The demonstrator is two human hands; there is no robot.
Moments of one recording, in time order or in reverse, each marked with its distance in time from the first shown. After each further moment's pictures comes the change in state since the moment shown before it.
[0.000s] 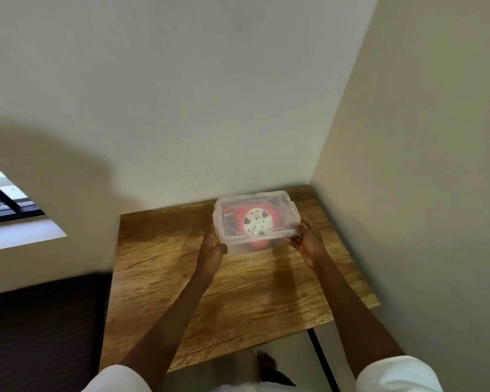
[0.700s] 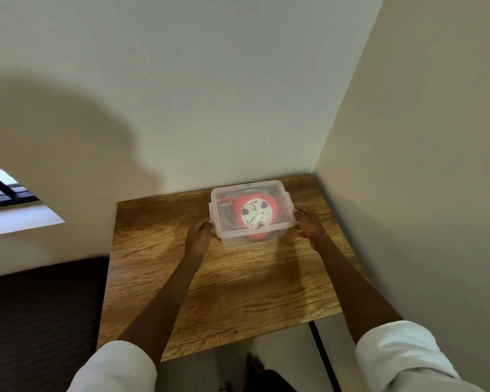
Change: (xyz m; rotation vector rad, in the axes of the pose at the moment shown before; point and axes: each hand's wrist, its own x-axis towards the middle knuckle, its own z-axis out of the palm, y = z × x) left_hand 0.033 0.001 -0.006 -0.097 0.135 -0.120; right_hand 0.038 -0.016 -0.001 -0.634 0.042 0.007
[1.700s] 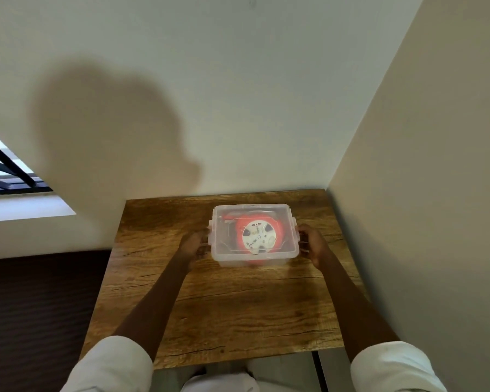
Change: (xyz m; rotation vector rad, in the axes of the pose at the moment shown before) left_hand 0.025 0.002 -0.003 -0.069 -0.028 -0.252; right_hand 0.046 0.020 -0.010 0.199 -0.160 0.173
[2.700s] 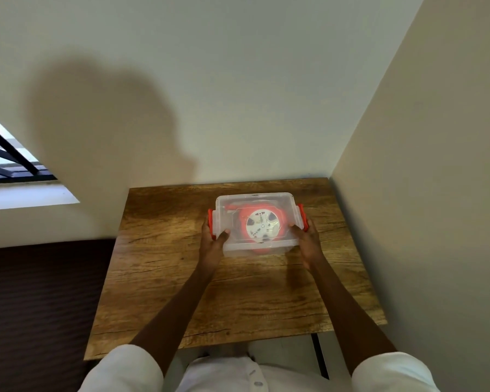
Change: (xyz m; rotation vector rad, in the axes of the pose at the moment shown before) left_hand -0.043 -0.041 0.033 -0.066 0.042 0.327; right_hand -0.028 0.033 0.029 0.182 0.009 -0.248
